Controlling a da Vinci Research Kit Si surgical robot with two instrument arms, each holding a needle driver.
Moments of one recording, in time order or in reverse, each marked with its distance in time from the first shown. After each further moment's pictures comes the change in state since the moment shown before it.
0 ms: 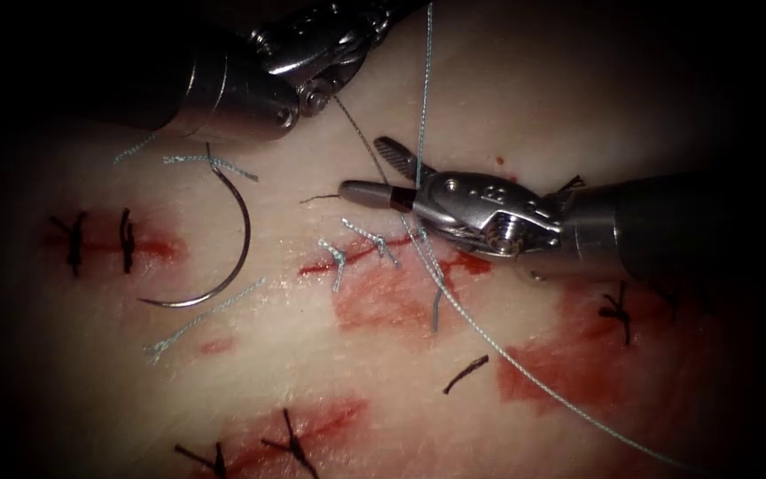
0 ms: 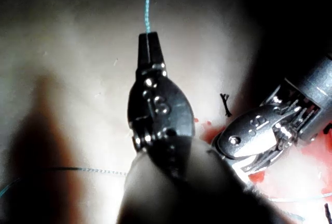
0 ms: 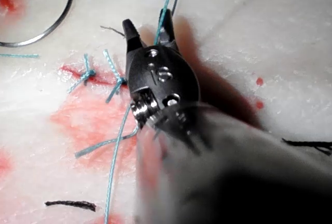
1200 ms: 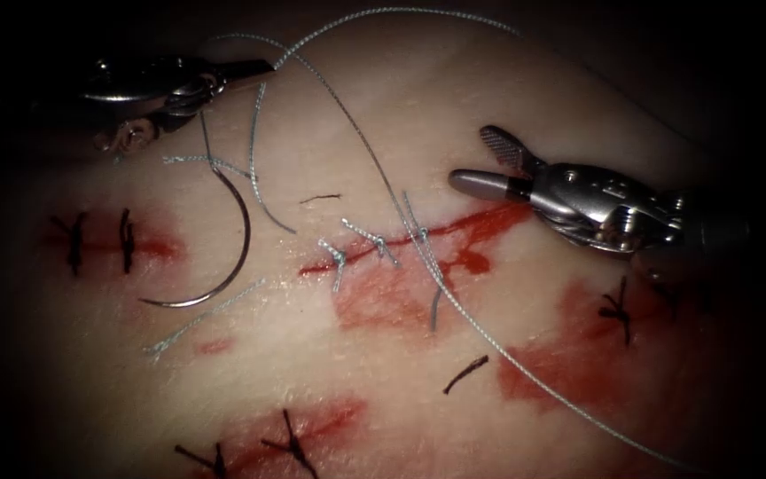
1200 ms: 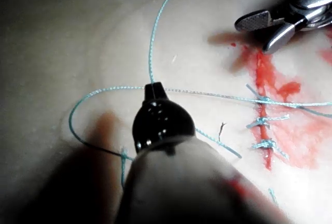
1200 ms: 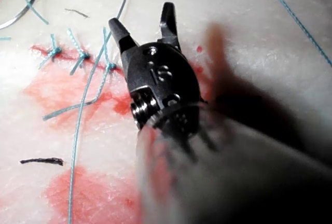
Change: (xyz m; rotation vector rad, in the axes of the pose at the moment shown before) right arm 0.003 0.005 -0.009 0.037 -0.008 0.003; left arm -0.003 -0.005 -0.014 0.133 -0.566 0.009
